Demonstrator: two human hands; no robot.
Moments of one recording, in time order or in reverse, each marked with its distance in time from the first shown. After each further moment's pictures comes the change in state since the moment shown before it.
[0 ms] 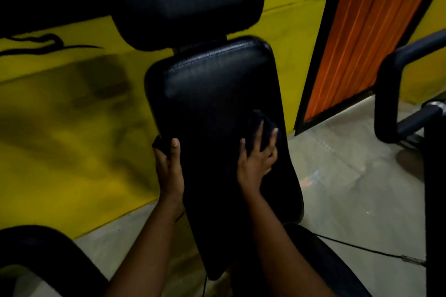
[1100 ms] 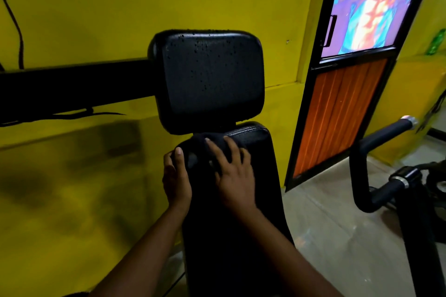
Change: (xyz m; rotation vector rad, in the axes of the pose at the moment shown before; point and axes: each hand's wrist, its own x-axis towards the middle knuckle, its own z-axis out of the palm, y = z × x) left_hand 0.056 0.107 0.024 0.051 0.092 0.036; right_hand 0.032 -0.138 -0.049 -0.300 -0.010 -0.709
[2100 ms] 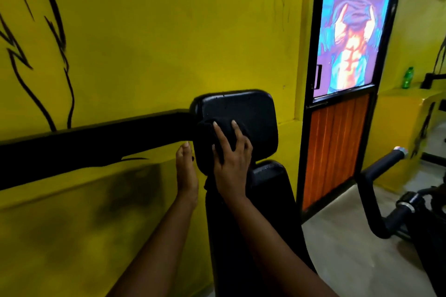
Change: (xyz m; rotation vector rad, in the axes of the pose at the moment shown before) left_hand 0.068 0.095 -0.037 -0.300 -0.219 0.037; right_hand 0.086 -0.109 -0.032 0.290 0.404 0.031
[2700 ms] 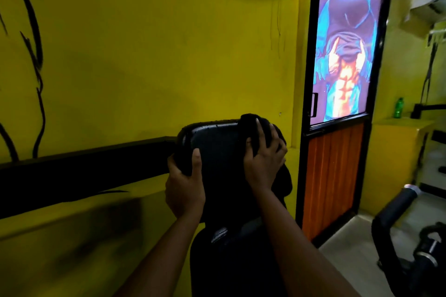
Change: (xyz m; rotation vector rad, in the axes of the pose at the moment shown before) left_hand 0.037 0.011 0.052 0.409 0.293 0.196; right_hand 0.107 0.093 0.006 -0.140 0.195 0.191
